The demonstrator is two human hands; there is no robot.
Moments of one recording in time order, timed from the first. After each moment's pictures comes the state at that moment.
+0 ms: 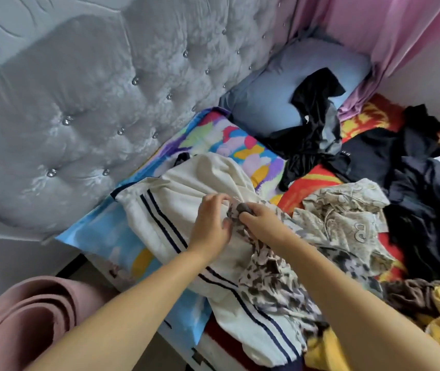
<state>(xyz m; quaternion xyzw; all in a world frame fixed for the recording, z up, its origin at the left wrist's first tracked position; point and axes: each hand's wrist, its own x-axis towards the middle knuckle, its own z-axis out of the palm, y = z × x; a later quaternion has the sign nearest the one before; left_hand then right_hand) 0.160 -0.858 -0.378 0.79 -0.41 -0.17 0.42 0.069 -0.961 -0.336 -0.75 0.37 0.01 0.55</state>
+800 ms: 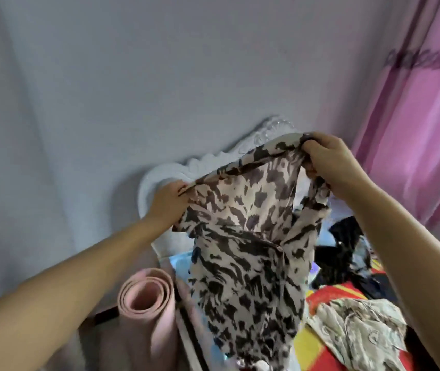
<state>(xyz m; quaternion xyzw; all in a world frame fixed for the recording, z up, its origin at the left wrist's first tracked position) 0.040 -0.553 -0.013 0.85 -0.24 0.09 0.46 -0.096 -0.786 0.097 -0.83 0.10 -0.31 0.45</state>
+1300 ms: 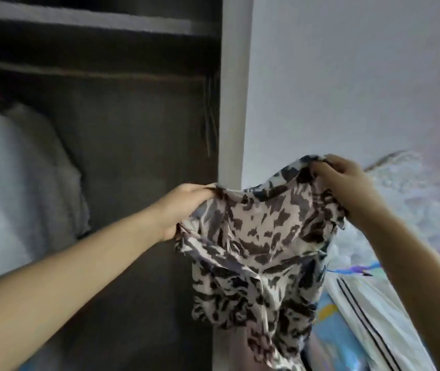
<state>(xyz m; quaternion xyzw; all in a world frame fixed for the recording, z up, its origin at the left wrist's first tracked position) -0.130 -0.174 0.080 0.76 -0.12 -0.02 0.64 -0.134 -0.447 0.107 -0.81 -0.06 -0.27 0.52</state>
